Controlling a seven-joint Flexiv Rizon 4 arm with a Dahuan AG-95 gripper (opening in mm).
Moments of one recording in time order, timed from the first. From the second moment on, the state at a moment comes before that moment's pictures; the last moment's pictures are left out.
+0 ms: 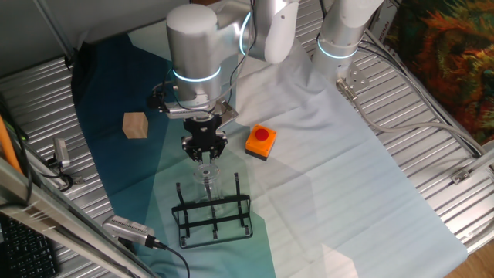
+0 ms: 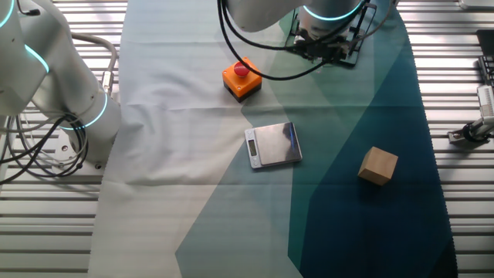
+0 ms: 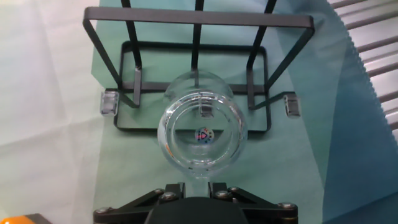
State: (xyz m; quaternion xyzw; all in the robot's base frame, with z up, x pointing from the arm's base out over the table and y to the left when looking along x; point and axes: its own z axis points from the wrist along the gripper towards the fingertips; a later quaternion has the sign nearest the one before) arm 0.530 0.154 0.093 -0.60 0.79 0.06 0.14
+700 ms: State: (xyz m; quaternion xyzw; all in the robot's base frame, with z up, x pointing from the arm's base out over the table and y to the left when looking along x) arm 0.531 0.155 0.095 -0.60 0.78 0.07 0.16
